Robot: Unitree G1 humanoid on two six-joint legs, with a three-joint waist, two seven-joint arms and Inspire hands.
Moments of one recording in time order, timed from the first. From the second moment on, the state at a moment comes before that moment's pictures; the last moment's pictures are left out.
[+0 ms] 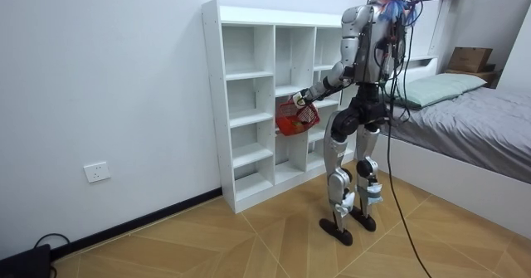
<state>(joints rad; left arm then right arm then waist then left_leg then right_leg) 0.02 0.15 -0.23 0.49 -0.42 -0.07 -0.07 0.02 -0.21 0.31 0.34 -0.14 -0.07 0.19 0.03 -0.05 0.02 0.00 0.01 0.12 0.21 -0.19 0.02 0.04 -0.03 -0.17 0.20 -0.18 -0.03</state>
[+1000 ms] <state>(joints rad) 0.01 0.14 -0.23 0.45 -0.42 -0.09 -0.10 0.06 -0.22 0.33 0.35 -0.38 -0.07 0.20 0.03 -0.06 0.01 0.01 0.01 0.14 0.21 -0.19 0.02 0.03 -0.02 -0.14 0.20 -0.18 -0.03</state>
